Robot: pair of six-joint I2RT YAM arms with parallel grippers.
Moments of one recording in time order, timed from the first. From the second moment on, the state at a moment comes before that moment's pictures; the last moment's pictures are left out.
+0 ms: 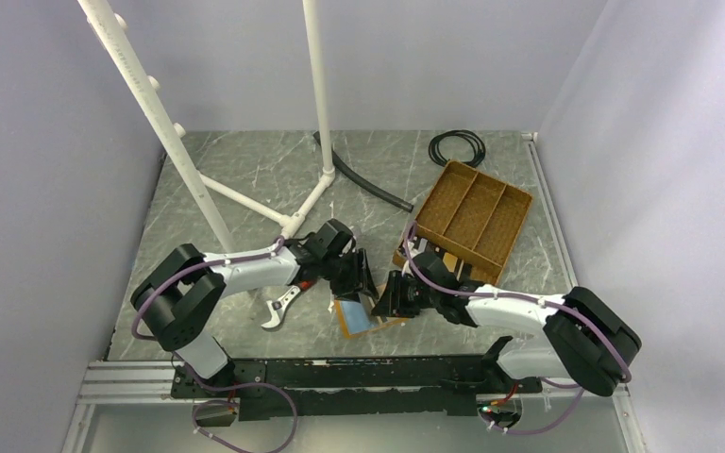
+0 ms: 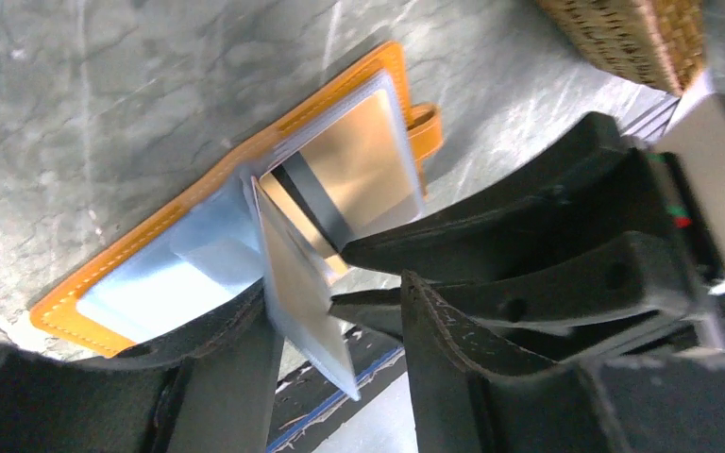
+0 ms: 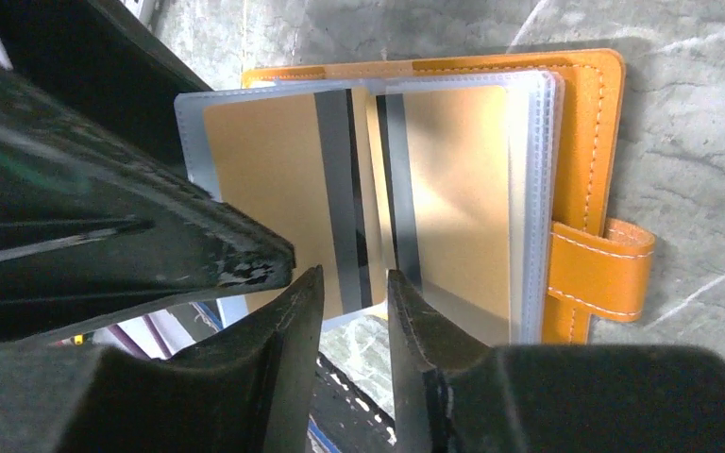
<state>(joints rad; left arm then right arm) -0.83 1.61 0.86 -0.17 0.36 -0.96 0.79 1.25 0.38 0.12 -0.30 0.86</state>
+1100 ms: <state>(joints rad) -0.83 1.59 0.92 -0.23 0.36 -0.91 0.80 1.18 0.38 0.14 -0.37 0.74</state>
